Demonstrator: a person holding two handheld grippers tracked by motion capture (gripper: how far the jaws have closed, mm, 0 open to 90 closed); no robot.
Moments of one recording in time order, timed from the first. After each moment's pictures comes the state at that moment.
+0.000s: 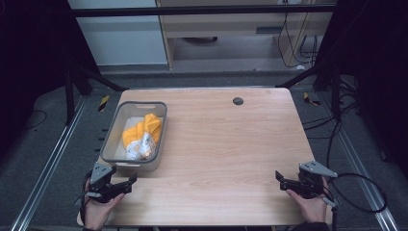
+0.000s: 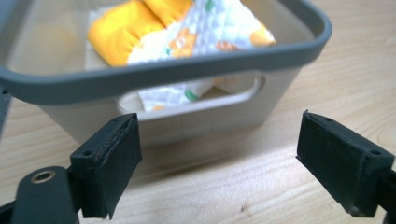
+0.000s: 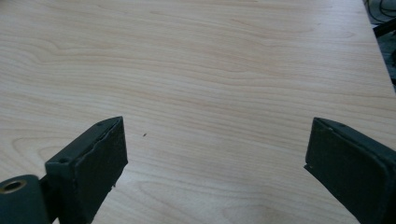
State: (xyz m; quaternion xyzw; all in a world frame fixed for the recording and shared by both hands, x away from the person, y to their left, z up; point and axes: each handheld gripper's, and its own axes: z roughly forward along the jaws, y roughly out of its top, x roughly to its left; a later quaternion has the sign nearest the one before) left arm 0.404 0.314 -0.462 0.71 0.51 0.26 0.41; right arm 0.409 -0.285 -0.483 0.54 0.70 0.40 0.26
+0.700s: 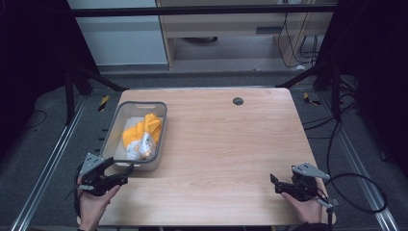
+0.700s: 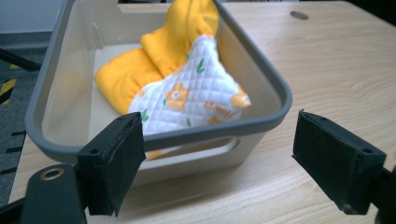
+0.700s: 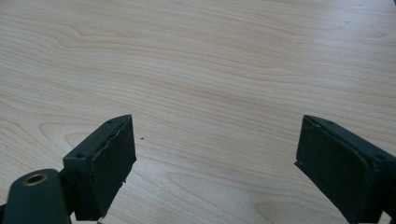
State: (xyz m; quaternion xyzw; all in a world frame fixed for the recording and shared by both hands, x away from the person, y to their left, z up) left arm 0.408 0.311 -0.418 0.69 0.51 0.25 0.44; right arm 0.405 -0.269 -0.484 0.52 0.72 0.39 0.26
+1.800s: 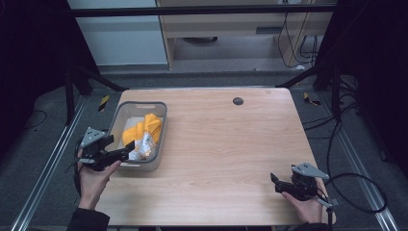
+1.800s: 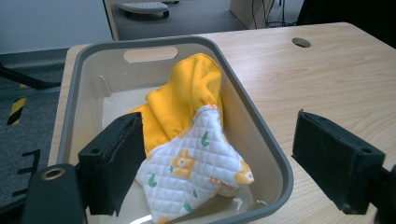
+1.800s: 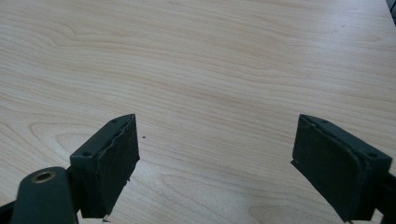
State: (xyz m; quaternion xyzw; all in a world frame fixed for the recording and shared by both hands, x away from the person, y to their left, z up) left arm 0.455 0.300 -0.370 0.70 0.51 0.26 0.43; right arm 0.407 -0.269 -0.486 0.52 0.72 0.39 0.27
